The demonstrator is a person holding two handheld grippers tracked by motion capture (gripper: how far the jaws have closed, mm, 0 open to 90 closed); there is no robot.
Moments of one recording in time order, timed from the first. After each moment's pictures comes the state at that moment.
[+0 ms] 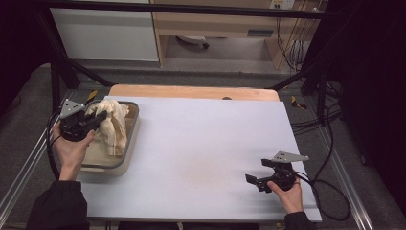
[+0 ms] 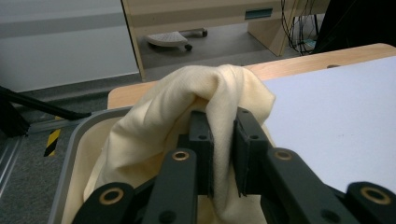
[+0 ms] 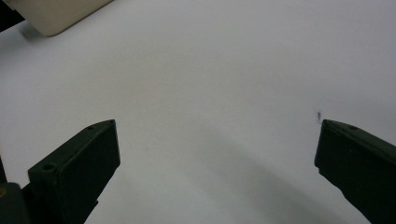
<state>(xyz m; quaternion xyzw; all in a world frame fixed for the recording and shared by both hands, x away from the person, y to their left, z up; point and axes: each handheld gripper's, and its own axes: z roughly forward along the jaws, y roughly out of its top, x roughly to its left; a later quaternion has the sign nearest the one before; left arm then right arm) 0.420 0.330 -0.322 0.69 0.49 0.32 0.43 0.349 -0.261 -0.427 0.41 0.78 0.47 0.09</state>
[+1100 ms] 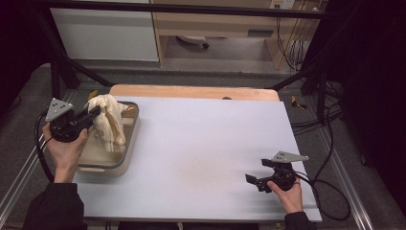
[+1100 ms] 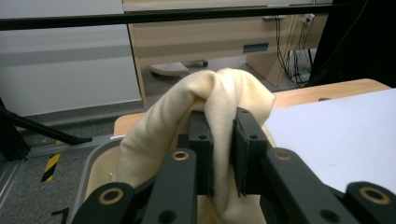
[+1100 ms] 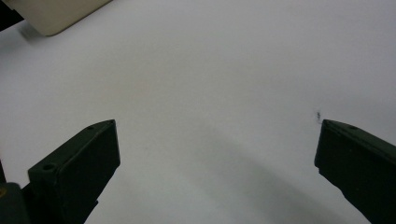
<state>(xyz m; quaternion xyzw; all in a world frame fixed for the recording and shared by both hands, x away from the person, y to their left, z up) 0.403 0.337 -0.306 0.65 0.47 0.35 0.48 0.349 -0.261 -0.427 0.41 0.78 0.47 0.10</state>
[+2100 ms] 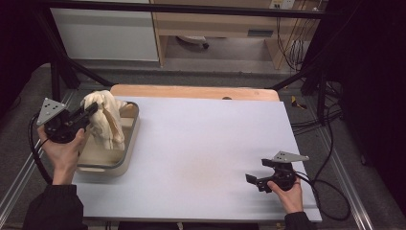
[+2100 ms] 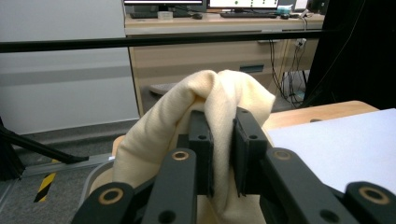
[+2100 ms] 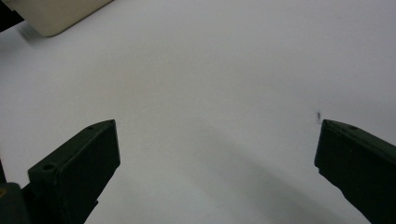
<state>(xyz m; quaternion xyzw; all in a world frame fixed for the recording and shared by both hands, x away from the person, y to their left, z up) 0.391 0.335 -0.294 0.63 0.46 0.37 0.51 0.349 -0.261 -0.427 0.41 0.78 0.47 0.10</state>
